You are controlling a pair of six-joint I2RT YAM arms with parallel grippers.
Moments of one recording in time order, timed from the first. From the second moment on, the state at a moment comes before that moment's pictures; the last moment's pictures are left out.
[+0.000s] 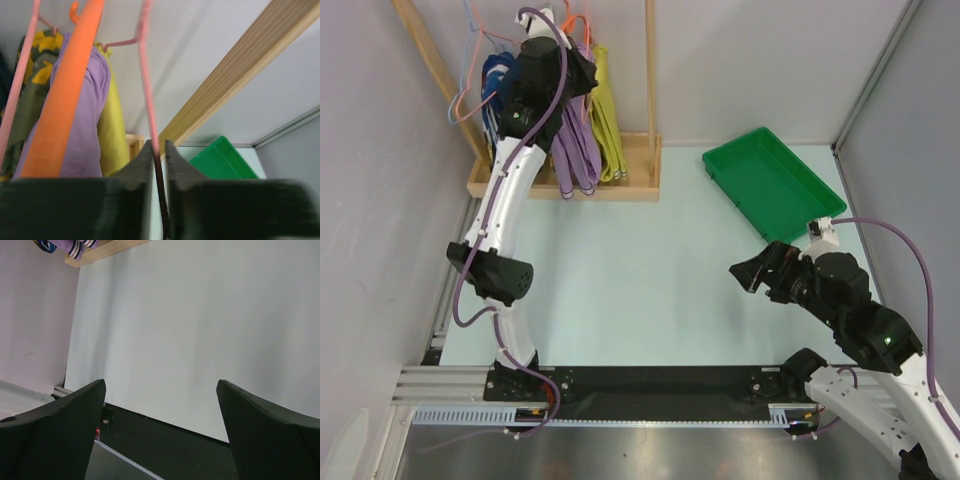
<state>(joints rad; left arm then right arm) -0.32 1.95 2.37 -0.49 -0.10 -0.42 0.60 0.54 0.94 -0.82 0.07 0.77</state>
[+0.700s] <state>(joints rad) -0.31 1.93 2.35 -0.48 -0.09 -0.44 0.60 0.58 0.95 -0.82 0.07 0.77</state>
